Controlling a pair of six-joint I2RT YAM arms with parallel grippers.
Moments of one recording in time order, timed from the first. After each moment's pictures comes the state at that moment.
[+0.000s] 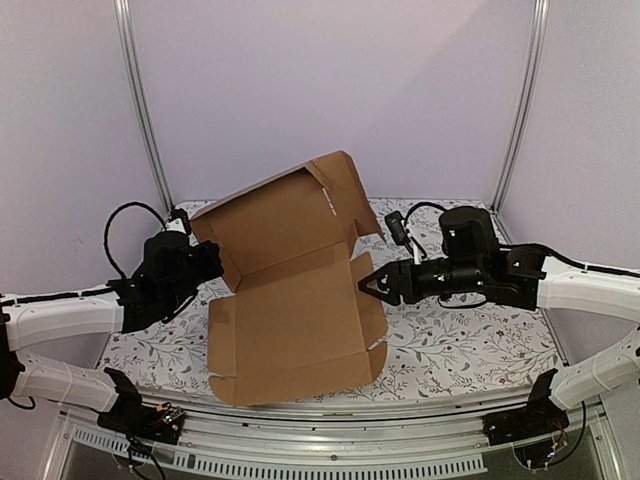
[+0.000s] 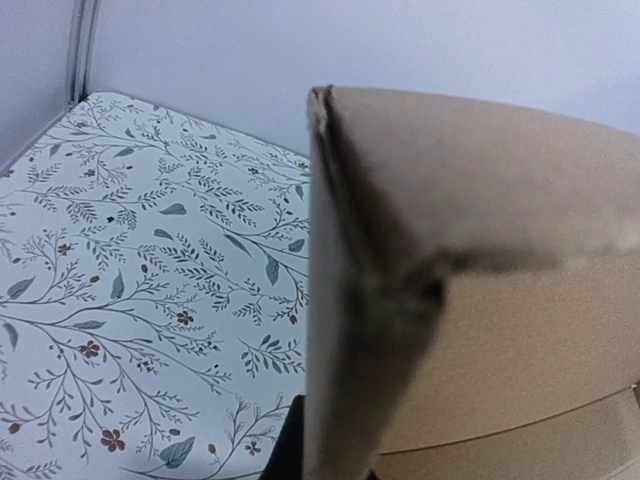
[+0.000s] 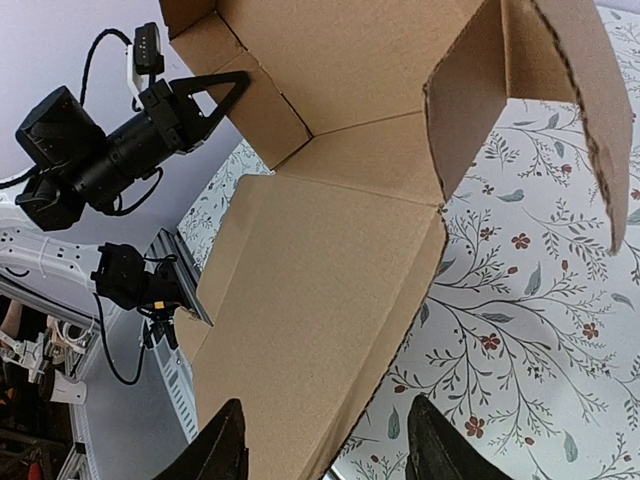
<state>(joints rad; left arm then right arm) -0.66 1.12 0.54 0.24 -0.51 -0.65 0.90 1.24 0.89 -0.12 -0.27 0.54</state>
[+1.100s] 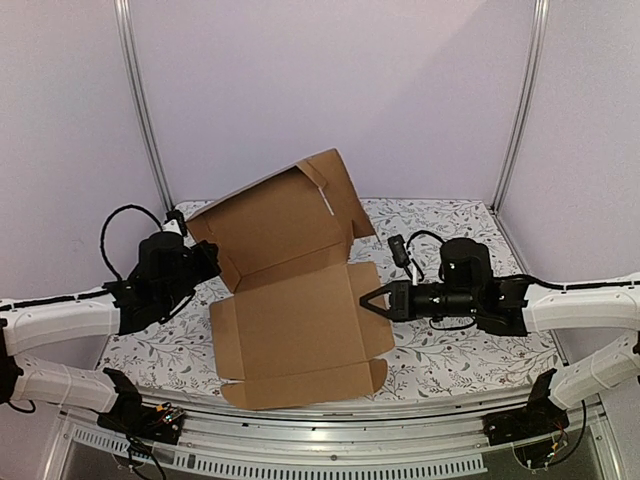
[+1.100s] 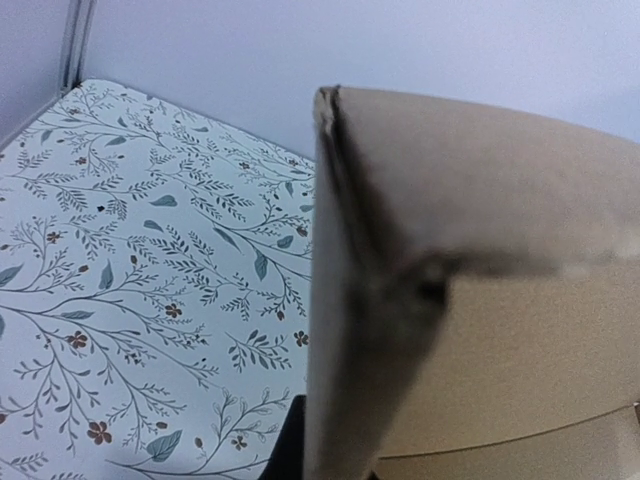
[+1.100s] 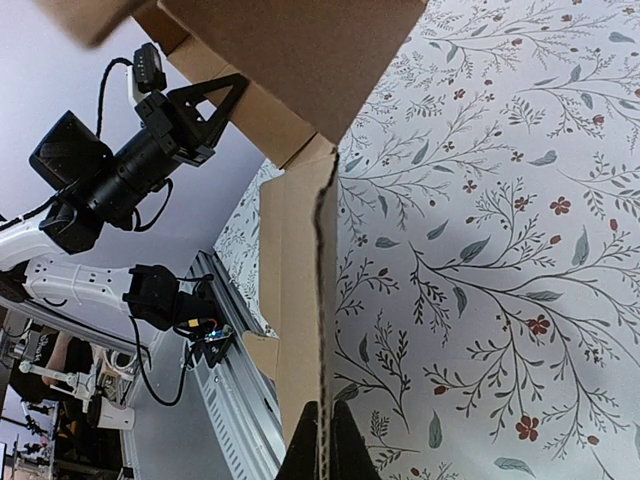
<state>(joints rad) -0.65 1.10 0.52 0.25 -0.46 -0.69 0.92 1.28 0.68 0.21 -0.31 0.74</state>
